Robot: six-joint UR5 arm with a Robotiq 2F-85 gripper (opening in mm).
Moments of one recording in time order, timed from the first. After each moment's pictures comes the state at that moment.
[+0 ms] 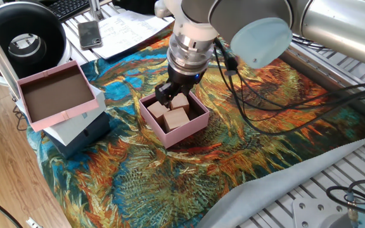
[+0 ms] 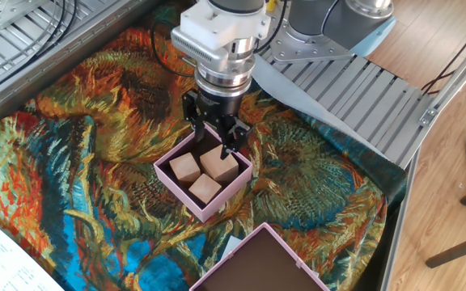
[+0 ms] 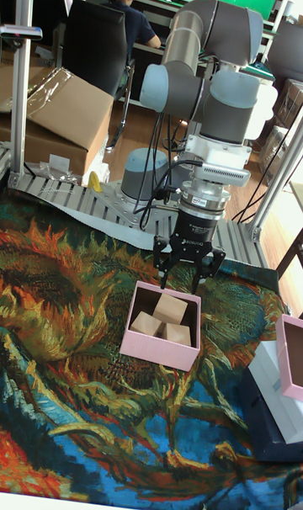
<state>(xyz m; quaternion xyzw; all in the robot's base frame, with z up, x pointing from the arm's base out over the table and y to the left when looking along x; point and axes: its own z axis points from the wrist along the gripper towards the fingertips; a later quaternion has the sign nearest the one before) 0.515 0.086 0.118 -0.01 0.99 0.01 0.12</state>
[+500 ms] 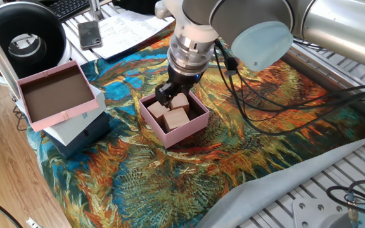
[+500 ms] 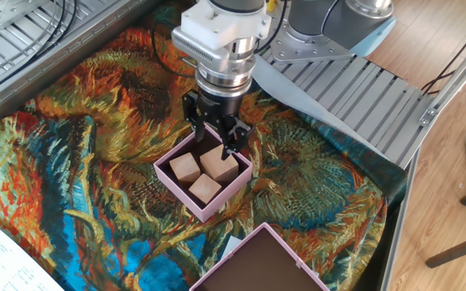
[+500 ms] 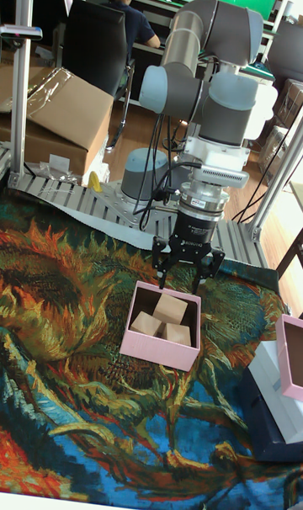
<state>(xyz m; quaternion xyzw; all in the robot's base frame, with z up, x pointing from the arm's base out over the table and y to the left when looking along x) 0.512 0.083 0.111 -0.01 0.99 0.01 0.12</state>
